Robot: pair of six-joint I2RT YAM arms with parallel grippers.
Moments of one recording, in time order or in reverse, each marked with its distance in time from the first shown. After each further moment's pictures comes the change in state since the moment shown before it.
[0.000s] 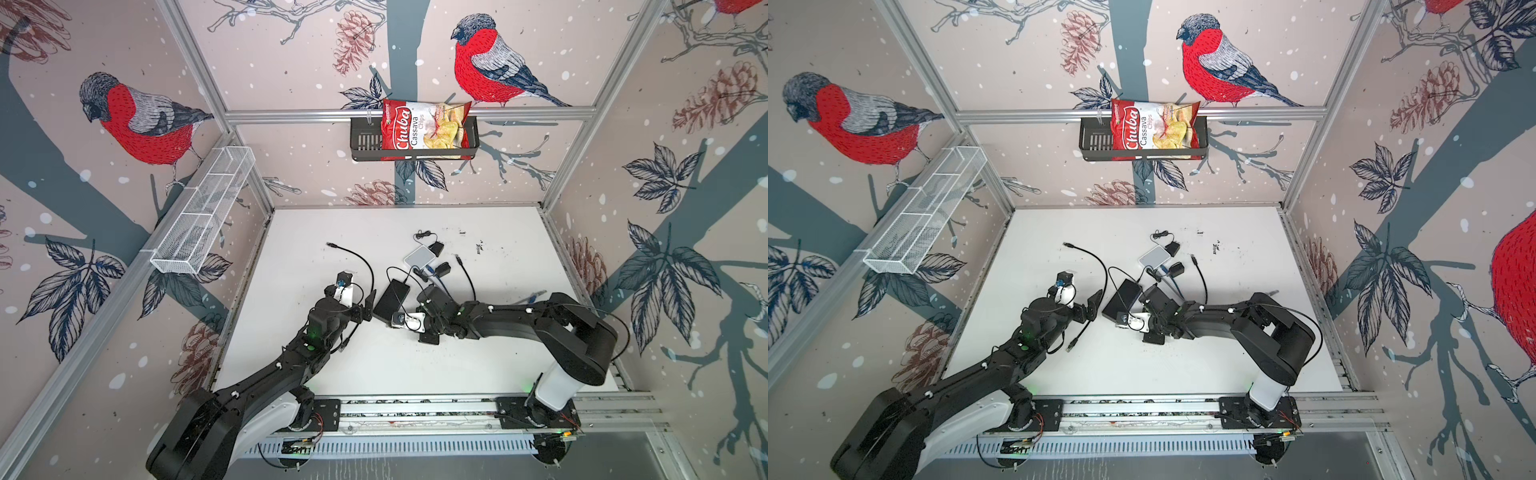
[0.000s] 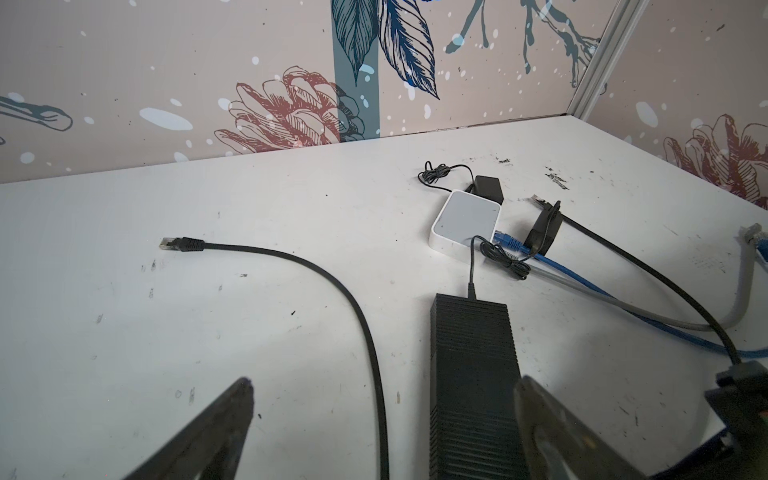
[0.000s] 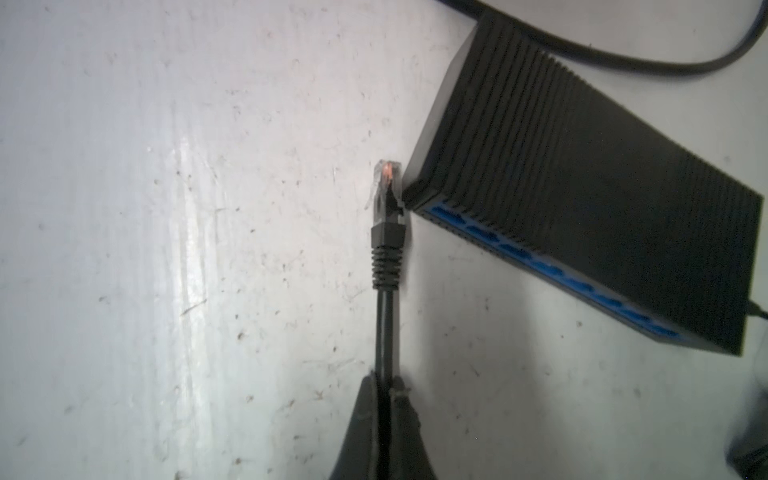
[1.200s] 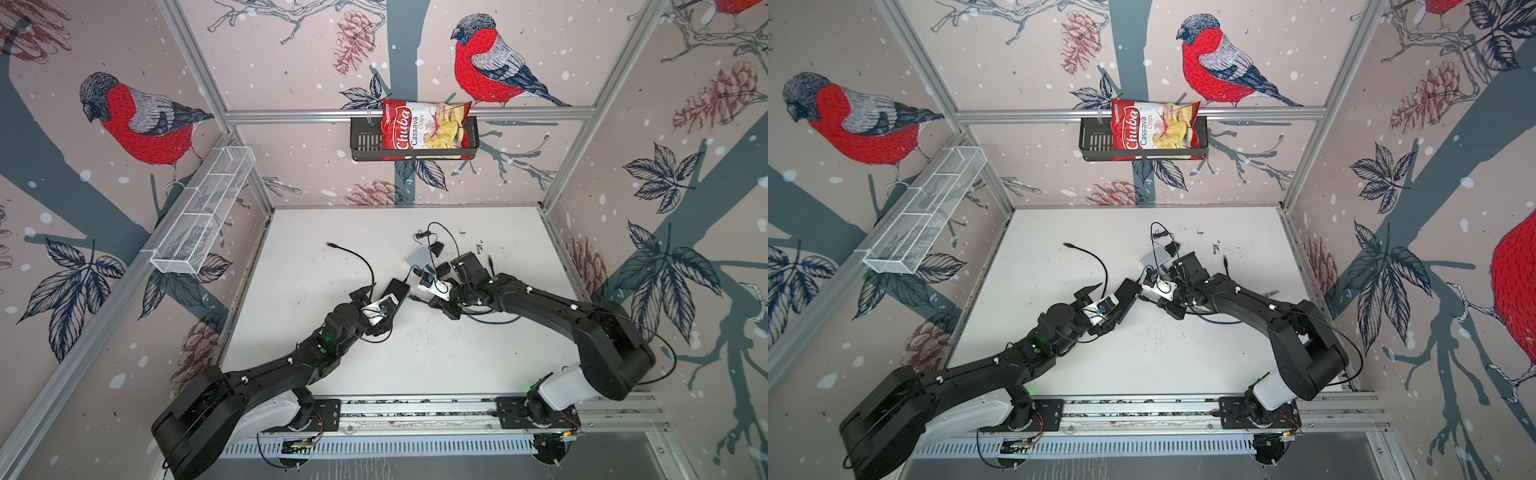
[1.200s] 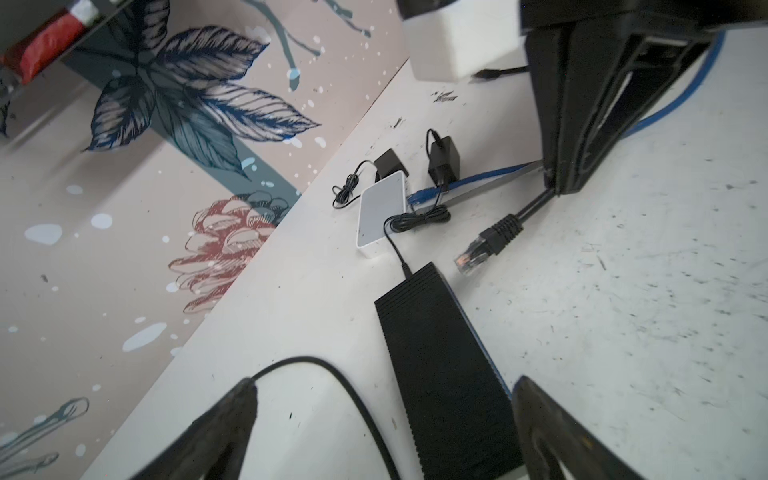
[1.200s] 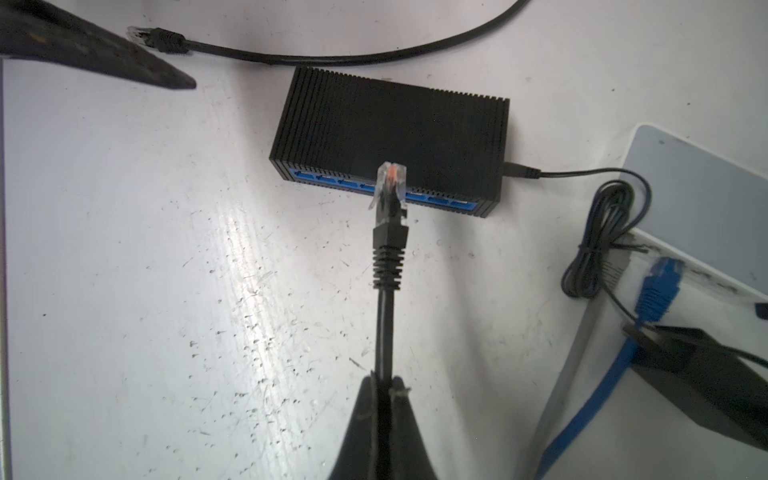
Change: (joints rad) left arm -0.214 0.082 0.005 0.063 0.051 0.696; right arm -0.296 -0.154 0.104 -0.274 -0.267 0.056
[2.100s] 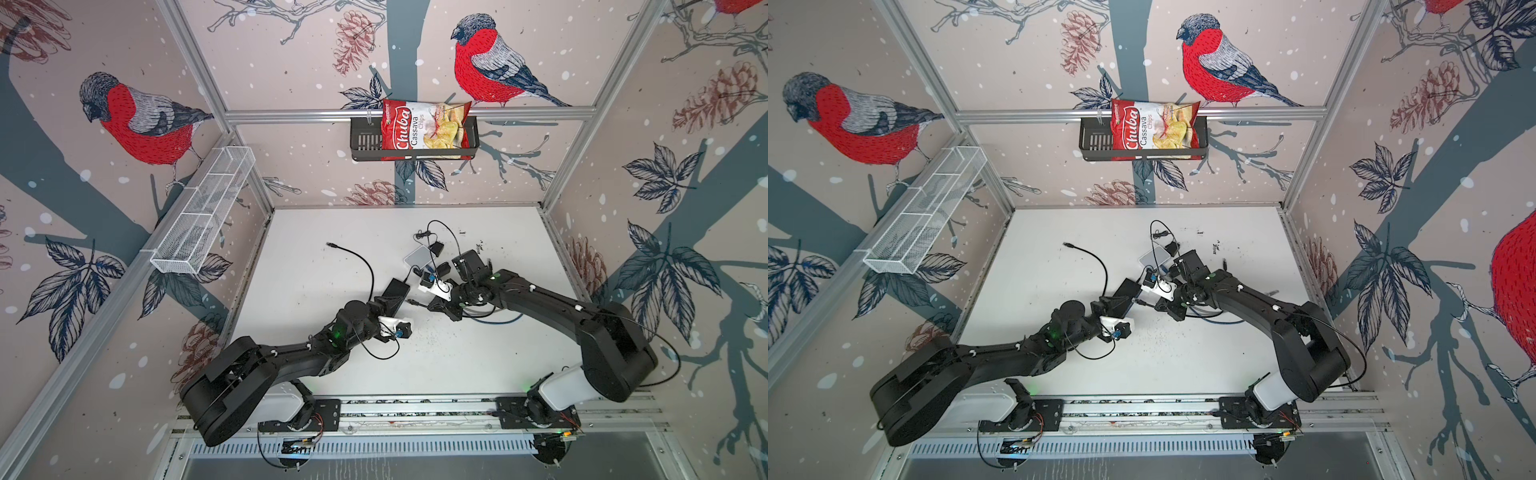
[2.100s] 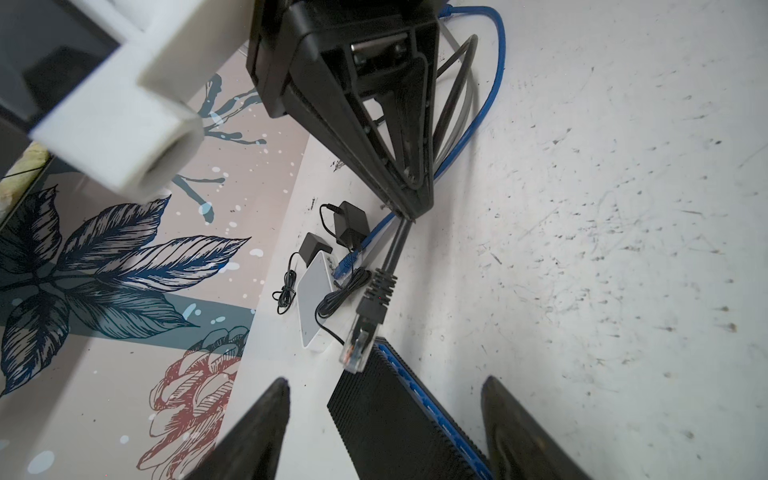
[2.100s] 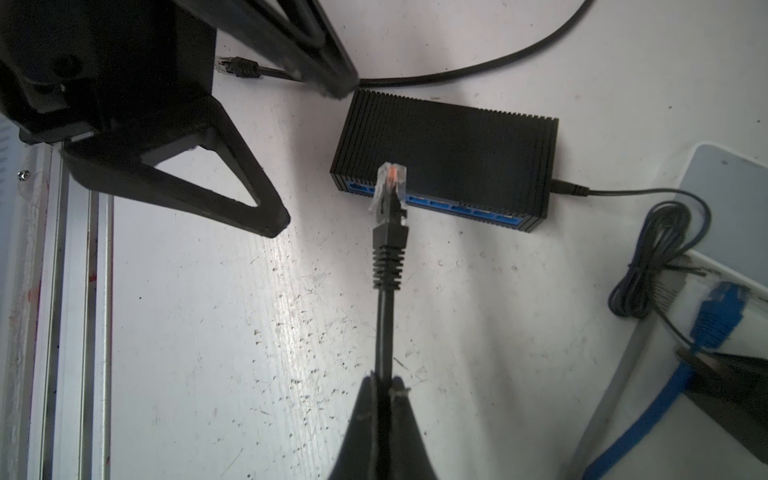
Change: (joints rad) left arm -0.011 0.241 0.048 0.146 0.263 0.370; right arm -0.010 -0.010 0.039 -0.095 -0.105 -0.023
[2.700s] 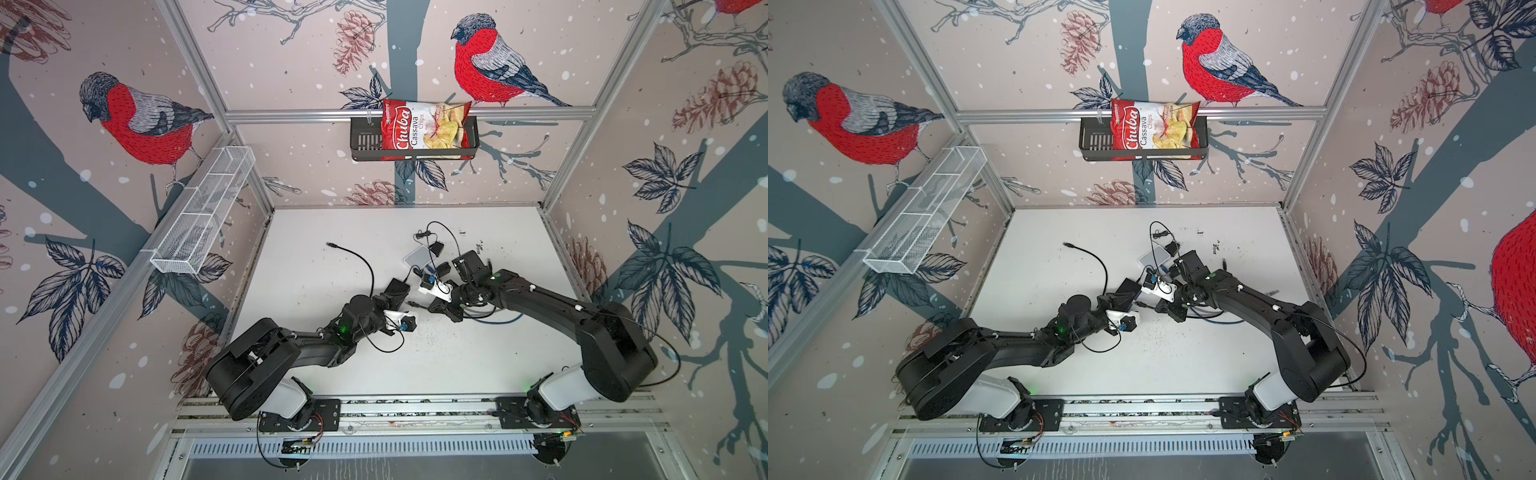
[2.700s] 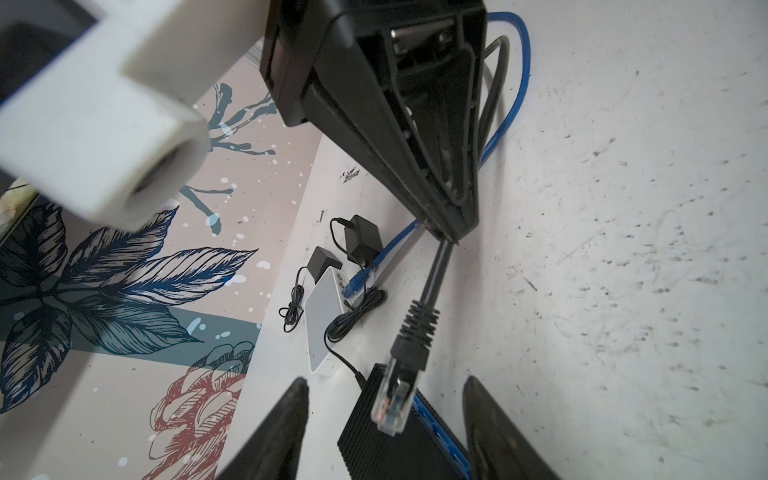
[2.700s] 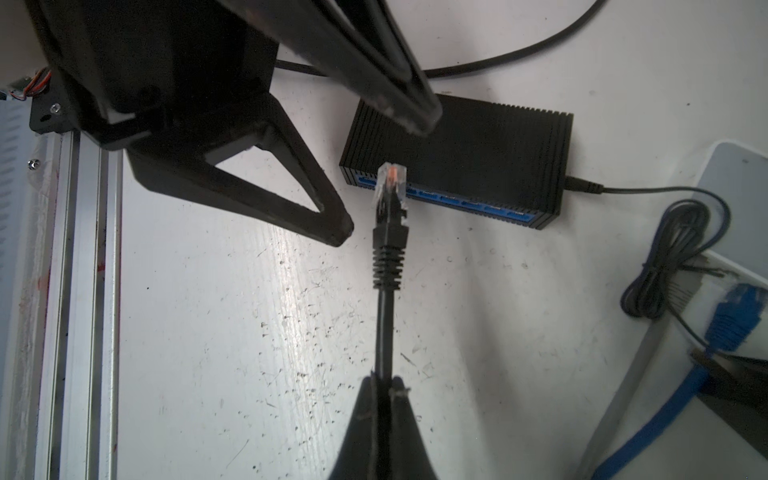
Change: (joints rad) left arm 0.019 0.147 0.063 0.122 0.035 0.003; right arm 0.000 -0.002 0.000 -0.017 -0.009 -0.022
